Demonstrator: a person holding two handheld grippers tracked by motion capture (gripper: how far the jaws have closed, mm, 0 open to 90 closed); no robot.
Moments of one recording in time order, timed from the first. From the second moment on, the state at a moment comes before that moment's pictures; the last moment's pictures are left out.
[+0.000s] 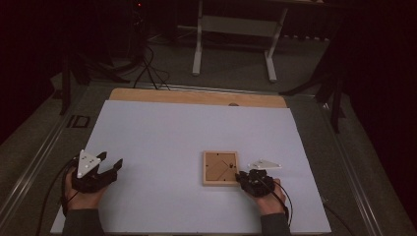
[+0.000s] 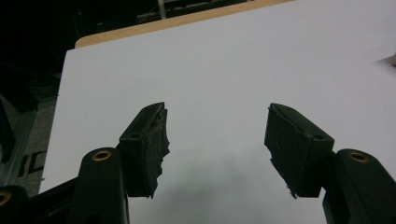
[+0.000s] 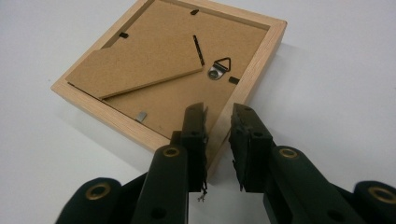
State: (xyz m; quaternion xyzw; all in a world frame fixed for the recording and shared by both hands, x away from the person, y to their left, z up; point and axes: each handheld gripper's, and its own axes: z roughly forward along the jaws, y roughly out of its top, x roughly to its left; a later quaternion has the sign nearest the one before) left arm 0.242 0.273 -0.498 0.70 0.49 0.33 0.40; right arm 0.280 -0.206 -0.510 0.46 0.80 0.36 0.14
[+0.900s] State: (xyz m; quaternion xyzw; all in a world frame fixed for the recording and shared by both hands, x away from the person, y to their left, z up) left arm 0.243 0.240 -0.497 0.73 0.45 0.28 0.43; right arm 0.285 -0.183 -0.512 0.45 0.80 0.37 0.14
